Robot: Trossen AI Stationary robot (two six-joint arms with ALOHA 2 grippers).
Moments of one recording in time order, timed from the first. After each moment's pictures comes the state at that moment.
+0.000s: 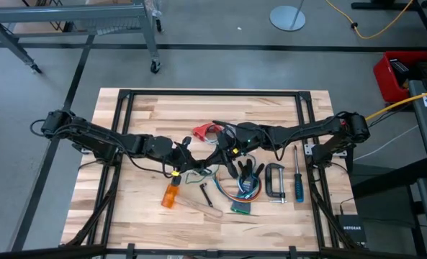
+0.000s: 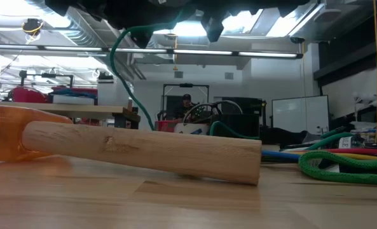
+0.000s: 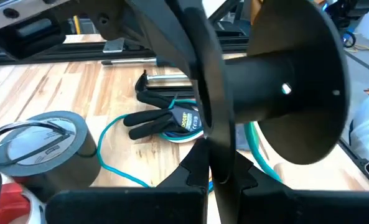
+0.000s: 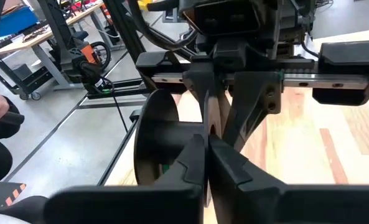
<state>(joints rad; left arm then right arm) -0.15 1.31 0.73 0.22 0.00 -0.02 0.04 1.57 1.05 0.24 -0.34 0.21</state>
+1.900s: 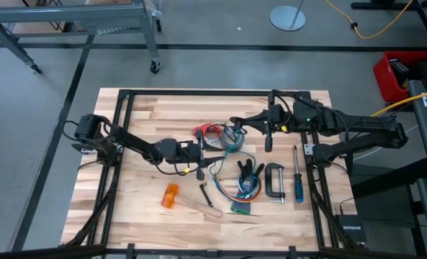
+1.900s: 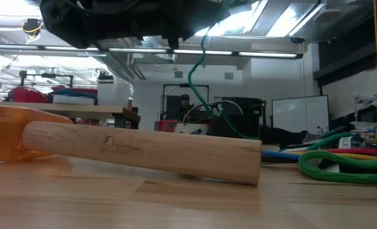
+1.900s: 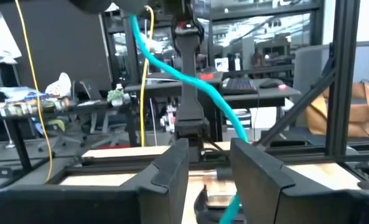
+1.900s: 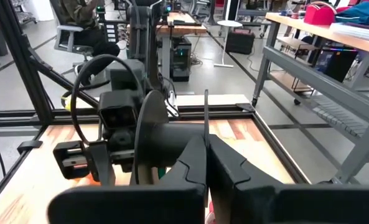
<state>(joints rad) -0.12 1.73 0.73 1.16 -0.17 0.11 -0.03 1.01 1.05 -0.22 0.09 -0.03</state>
